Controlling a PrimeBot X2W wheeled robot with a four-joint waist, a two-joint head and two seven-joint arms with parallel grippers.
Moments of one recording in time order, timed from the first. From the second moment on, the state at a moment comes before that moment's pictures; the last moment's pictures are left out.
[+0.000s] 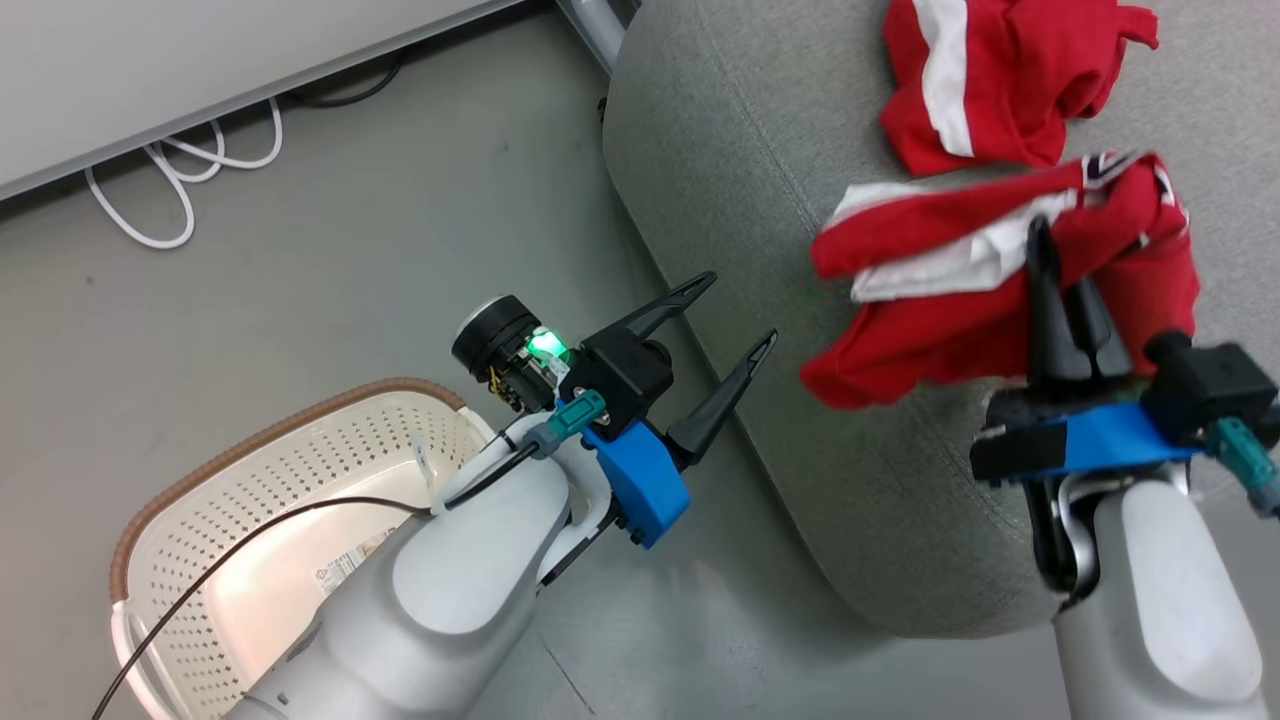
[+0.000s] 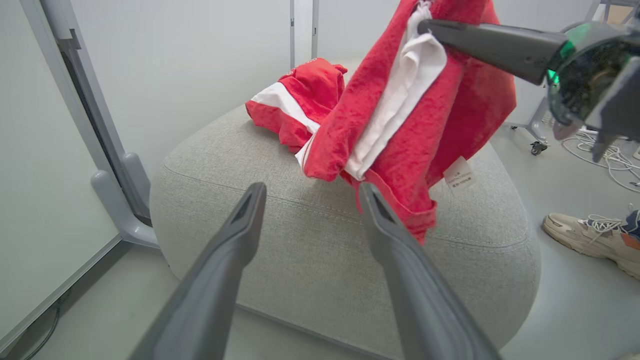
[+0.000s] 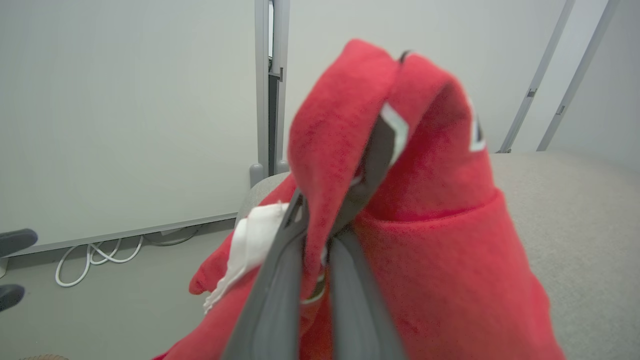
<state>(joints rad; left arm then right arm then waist) -0.84 0.07 -0.88 0.64 -0.34 -0.12 -0.26 -0.41 -0.05 -0.07 0.27 0.02 0.13 -0.26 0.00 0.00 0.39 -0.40</state>
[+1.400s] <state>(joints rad) -1.03 0.18 -0.89 0.44 -0.29 -0.09 -0.20 -1.00 -0.47 -0.50 0.52 -0.04 0.13 -0.26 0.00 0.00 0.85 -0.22</state>
